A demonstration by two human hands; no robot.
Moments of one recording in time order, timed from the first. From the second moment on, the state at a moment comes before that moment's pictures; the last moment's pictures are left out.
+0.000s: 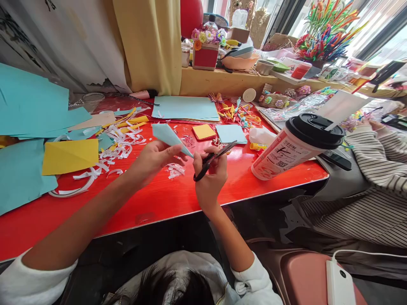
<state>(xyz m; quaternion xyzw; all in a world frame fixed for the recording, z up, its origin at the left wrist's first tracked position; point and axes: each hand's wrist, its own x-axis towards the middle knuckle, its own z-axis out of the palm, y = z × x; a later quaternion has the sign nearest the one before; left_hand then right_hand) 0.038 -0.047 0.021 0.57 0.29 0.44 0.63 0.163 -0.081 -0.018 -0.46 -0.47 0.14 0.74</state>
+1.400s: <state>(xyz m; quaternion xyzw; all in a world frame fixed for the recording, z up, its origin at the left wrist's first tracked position) 0.040 -0.048 0.020 0.41 0.32 0.60 0.60 0.178 -0.097 -0.020 -0.40 -0.55 0.50 0.54</state>
